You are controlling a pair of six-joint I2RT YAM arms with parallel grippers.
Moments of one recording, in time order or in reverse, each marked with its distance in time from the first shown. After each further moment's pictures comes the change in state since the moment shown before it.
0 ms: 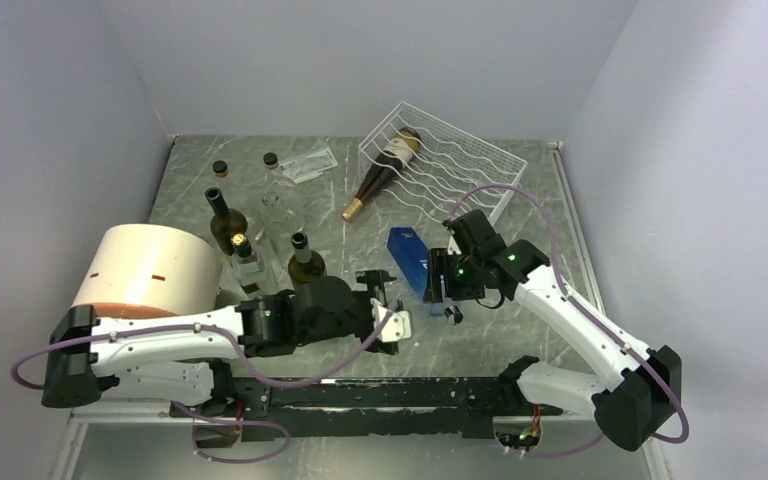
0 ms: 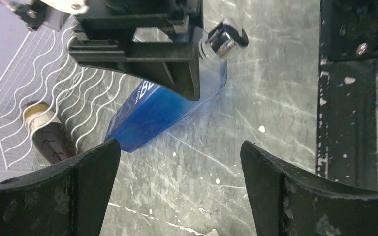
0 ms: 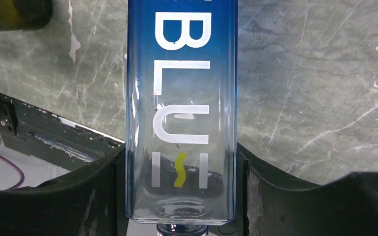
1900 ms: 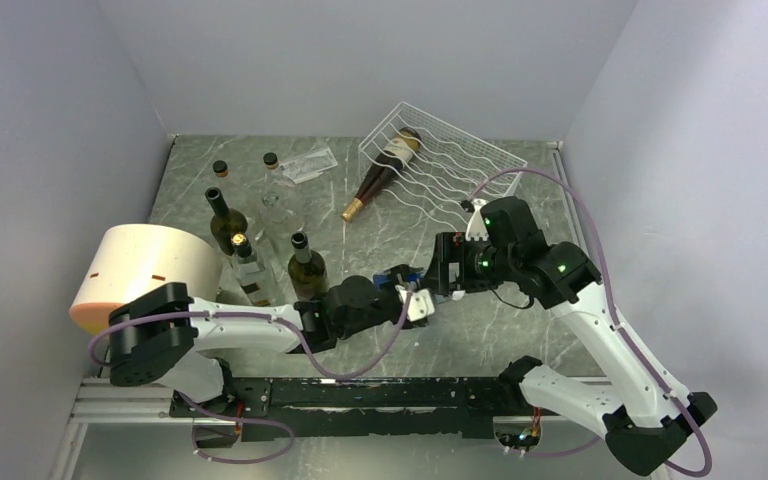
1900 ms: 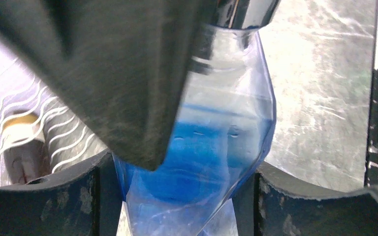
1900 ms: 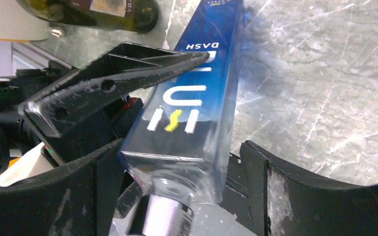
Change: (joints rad) left arm 0.059 0.374 -0.113 0.675 0.003 -0.045; right arm -0.008 -0.144 0.226 -0.161 -0.143 0.019
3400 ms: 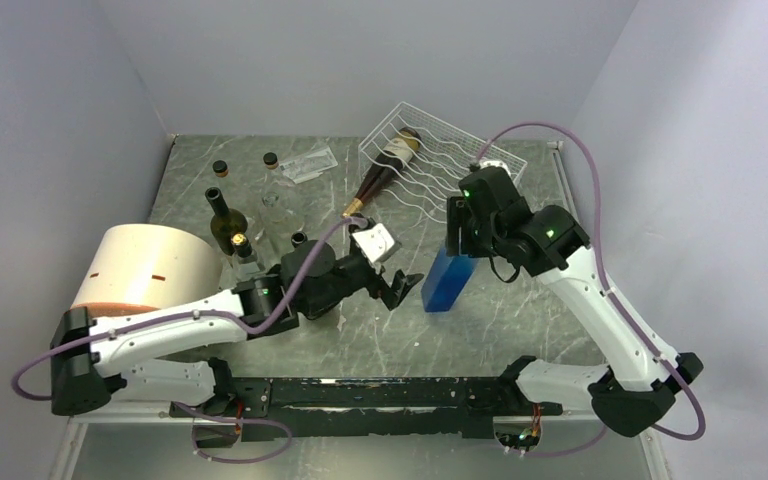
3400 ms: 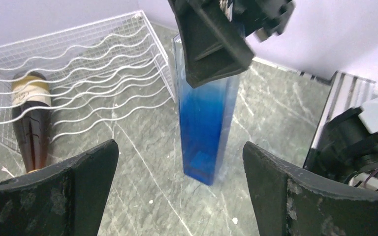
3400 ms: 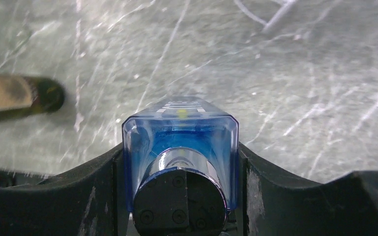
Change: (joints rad) left arm 0.076 -0.308 0.168 -0.417 -0.079 -0.388; right arm 0.093 0.196 0.289 -0.122 0.531 -0.003
